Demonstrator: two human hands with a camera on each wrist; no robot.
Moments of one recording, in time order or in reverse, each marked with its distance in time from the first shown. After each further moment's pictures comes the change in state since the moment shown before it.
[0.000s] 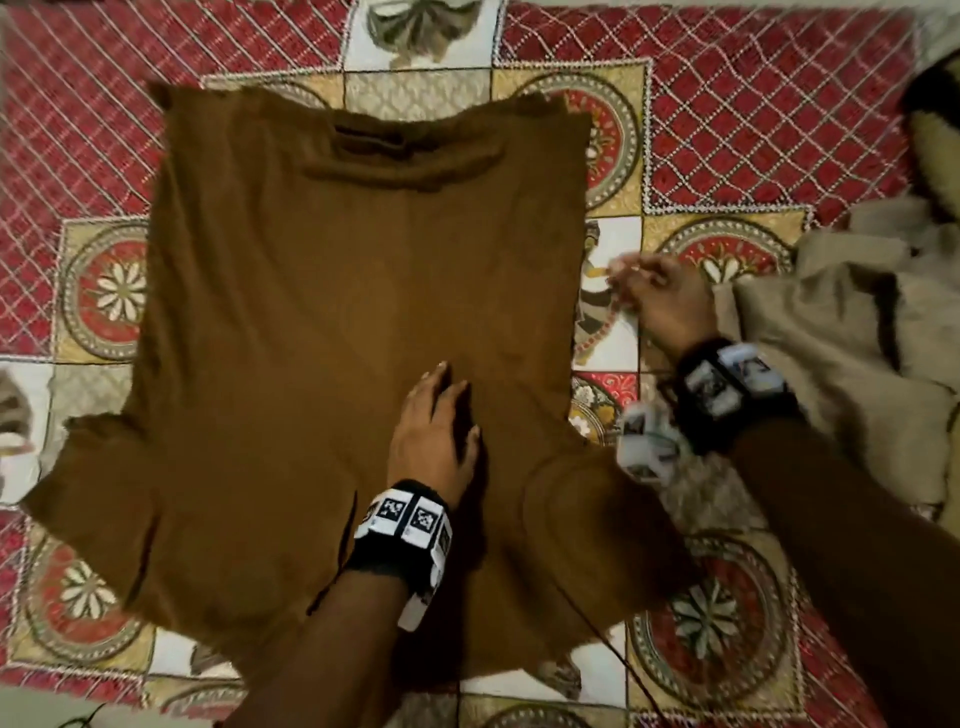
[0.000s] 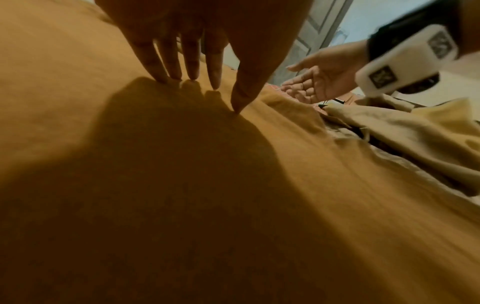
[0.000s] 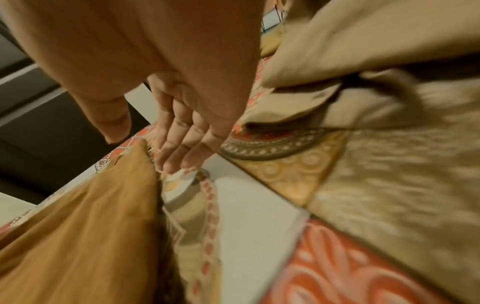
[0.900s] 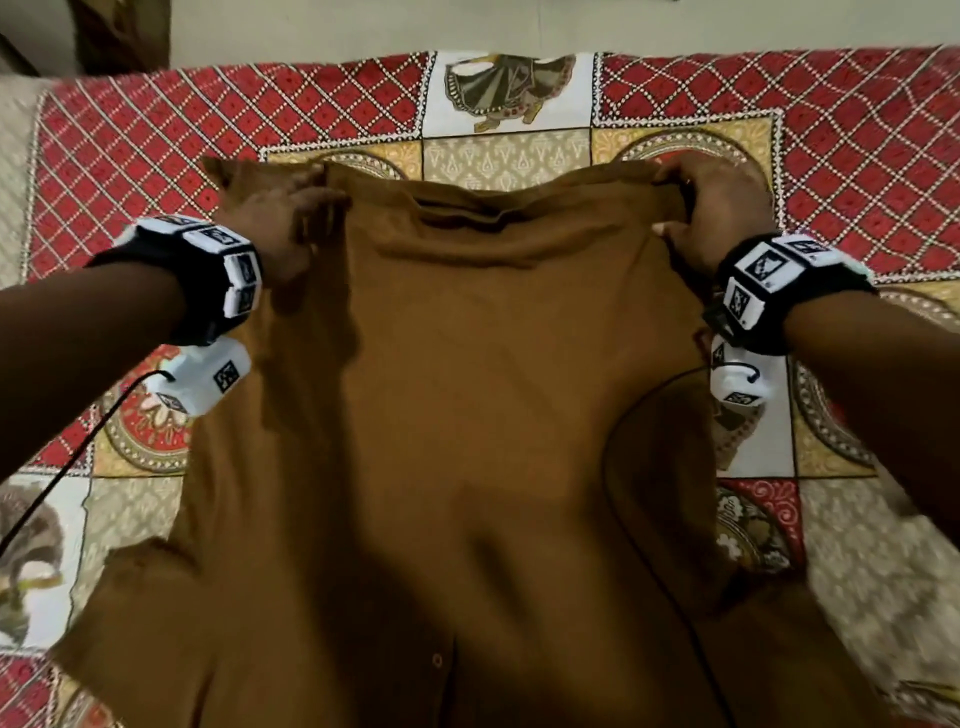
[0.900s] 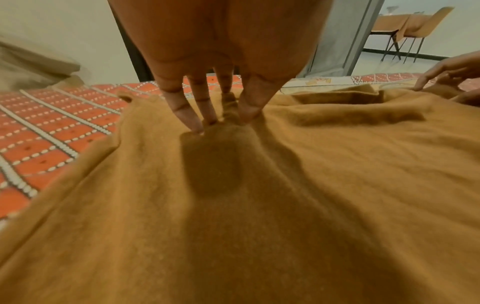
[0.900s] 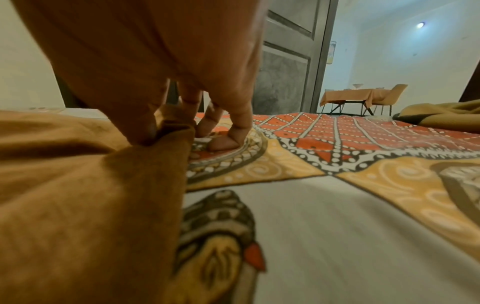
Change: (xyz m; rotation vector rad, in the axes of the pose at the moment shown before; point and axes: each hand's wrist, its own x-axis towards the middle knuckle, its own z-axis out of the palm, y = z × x) left_hand 0.317 -0.197 -0.218 0.494 -0.183 0.121; right_hand 0.149 -0.093 0.091 -0.916 0.014 -0.357
